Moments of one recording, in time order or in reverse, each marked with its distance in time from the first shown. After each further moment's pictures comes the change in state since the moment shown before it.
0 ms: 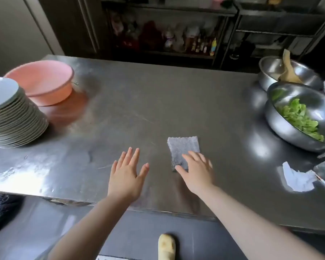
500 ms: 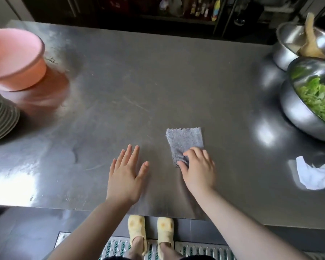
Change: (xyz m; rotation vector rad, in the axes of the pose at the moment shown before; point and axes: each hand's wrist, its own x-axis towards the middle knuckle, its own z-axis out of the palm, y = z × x) left_hand 0.036 -0.009 0.032 -0.070 -0.071 -0.015; right_hand 0.027 0.003 0.033 0.013 0.266 0.052
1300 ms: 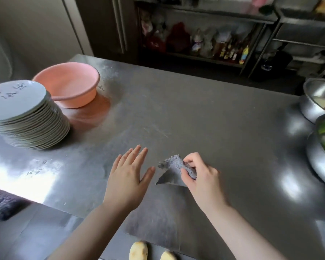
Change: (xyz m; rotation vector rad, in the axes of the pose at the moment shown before) left_hand 0.005 0.017 -0.091 0.147 0.221 0.054; right_hand 0.037 -0.062 -0.074 0.352 0.075 -0.343
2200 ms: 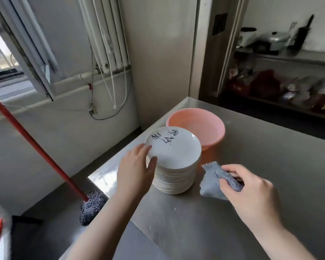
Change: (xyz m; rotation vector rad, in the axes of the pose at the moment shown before) left_hand 0.047 -0.325 -0.211 0.026 0.410 -0.376; right_hand 0.125 -0.293 0.150 0.147 0.037 -0.170
